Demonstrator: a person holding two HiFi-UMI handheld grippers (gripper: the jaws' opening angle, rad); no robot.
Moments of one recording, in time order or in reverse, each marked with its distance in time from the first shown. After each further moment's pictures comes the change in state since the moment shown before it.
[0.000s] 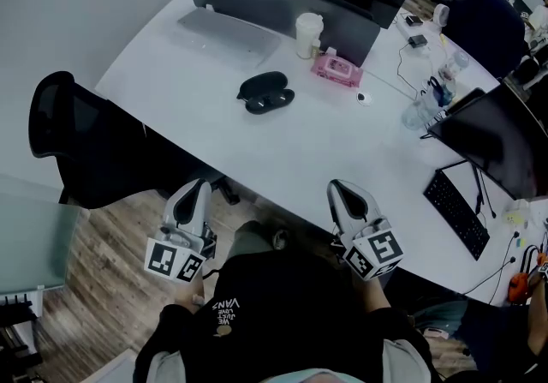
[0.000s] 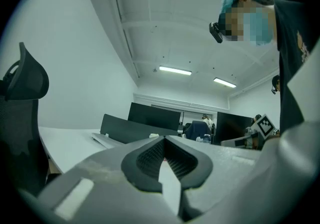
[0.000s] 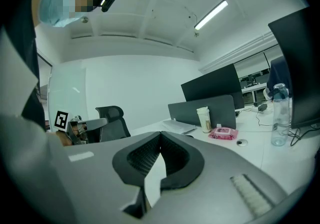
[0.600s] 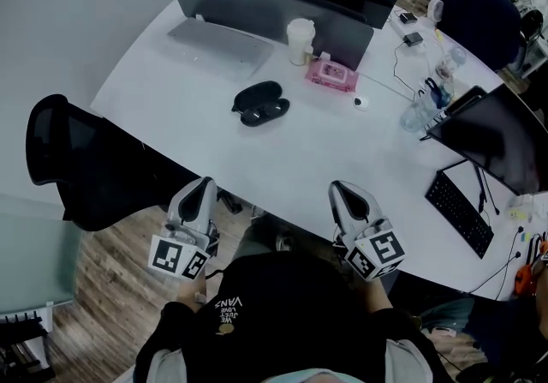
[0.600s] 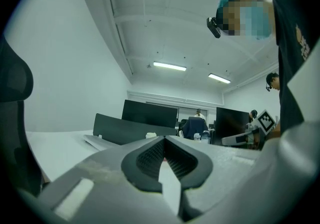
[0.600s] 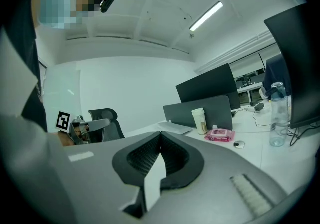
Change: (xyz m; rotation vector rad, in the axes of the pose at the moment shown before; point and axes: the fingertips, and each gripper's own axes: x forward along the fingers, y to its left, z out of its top) left arm 0.050 0.007 -0.002 0.043 0.046 -0.059; right arm 0.016 -0.025 0.006 0.028 -0.014 -0.039
